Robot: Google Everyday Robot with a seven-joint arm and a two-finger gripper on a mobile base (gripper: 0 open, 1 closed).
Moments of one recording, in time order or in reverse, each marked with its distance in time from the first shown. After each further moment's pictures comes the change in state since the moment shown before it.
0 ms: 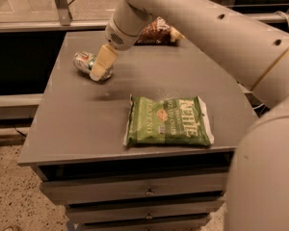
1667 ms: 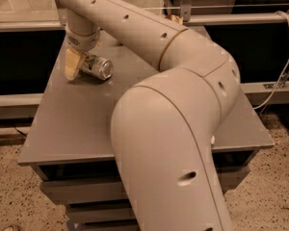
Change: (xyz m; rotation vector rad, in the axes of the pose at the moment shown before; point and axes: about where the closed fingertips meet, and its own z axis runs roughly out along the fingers) arm -0.054 -0.012 0.096 0.052 0.256 0.087
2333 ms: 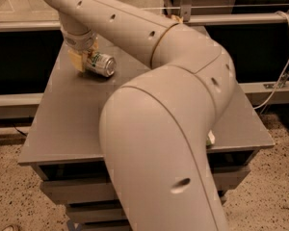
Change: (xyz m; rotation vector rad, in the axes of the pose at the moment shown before) arm 0.005 -0.004 -0.007 0.100 0.090 -0.008
